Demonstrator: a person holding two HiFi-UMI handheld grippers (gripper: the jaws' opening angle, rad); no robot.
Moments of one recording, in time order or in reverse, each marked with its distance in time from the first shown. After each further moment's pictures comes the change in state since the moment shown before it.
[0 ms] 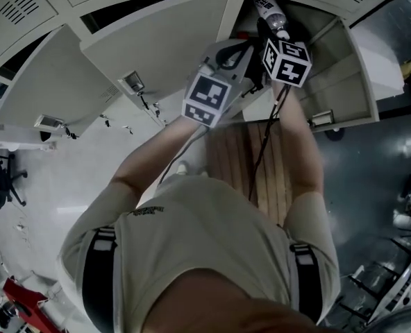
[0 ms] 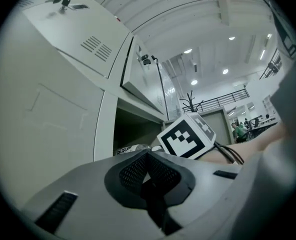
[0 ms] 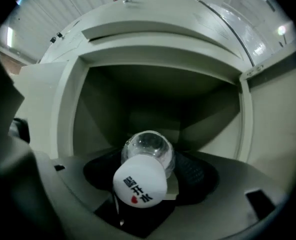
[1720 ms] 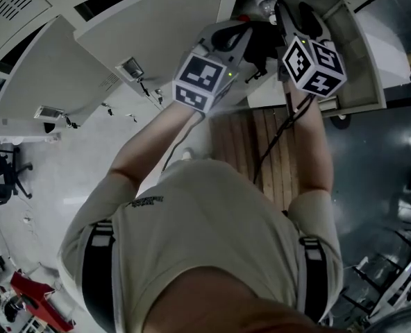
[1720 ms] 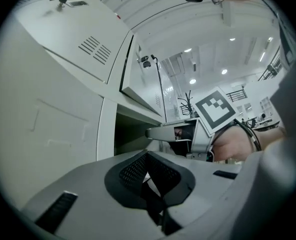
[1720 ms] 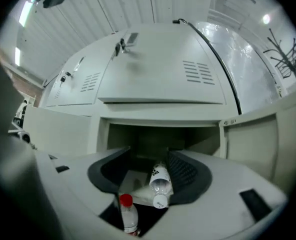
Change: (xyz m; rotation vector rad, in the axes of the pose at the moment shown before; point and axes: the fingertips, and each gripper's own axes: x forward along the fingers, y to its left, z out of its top) left arm -0.006 0.001 0.012 -0.006 0.029 -0.031; right arm -0.071 0.005 0.067 0.085 -0.181 0.092
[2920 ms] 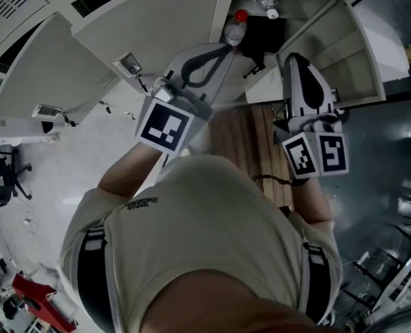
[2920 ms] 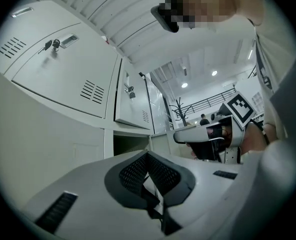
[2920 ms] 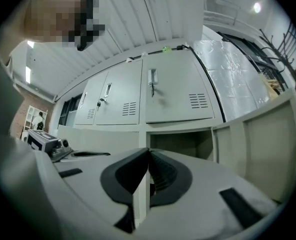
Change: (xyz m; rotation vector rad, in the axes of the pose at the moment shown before) left arm -0.093 -0.036 0.042 0.083 -0.080 -0.039; right arm -0.147 0.070 0.012 0.072 -0.072 0.113
